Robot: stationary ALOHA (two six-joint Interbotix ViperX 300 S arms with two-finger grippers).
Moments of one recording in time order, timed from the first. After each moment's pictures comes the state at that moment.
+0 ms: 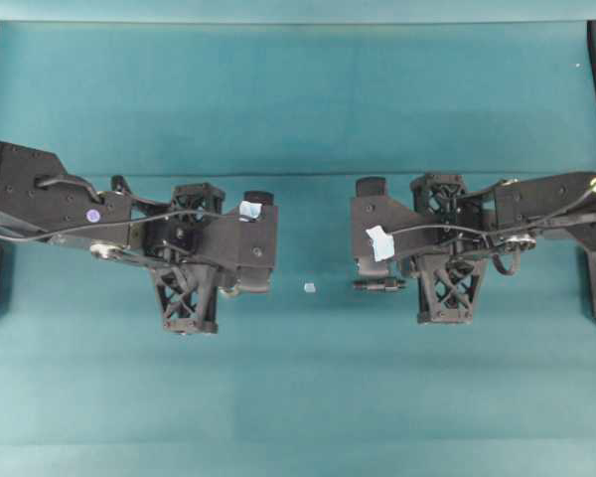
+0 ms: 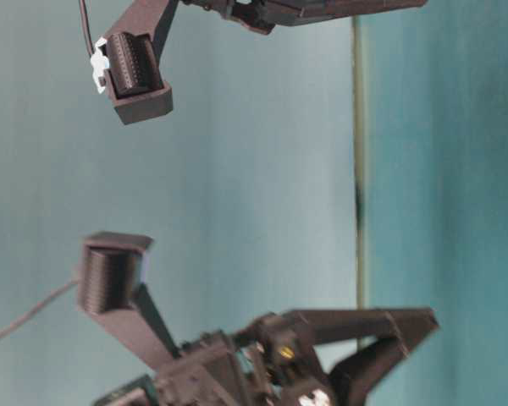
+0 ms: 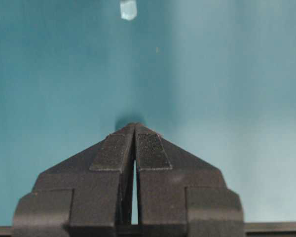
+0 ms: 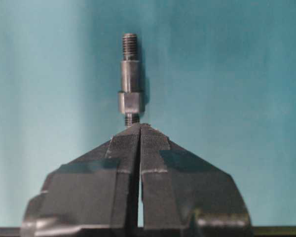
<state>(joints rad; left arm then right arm) -0.02 -0.02 0.57 0.02 0.50 0.02 0.00 -0.12 0.64 -0.02 0.71 0.00</state>
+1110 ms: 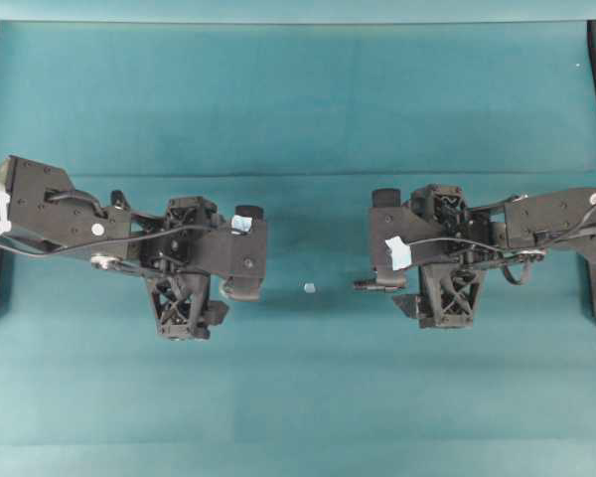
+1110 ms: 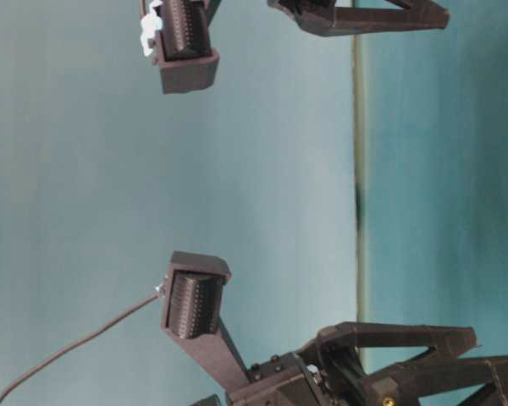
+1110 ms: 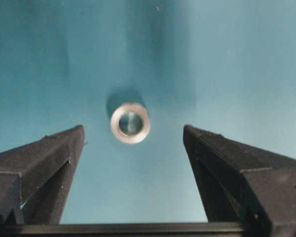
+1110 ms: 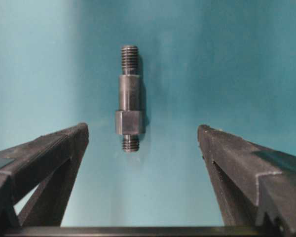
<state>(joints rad) -0.02 0.02 0.65 0.02 0.39 0.00 0.00 -0.09 0.78 -0.03 0.43 0.00</state>
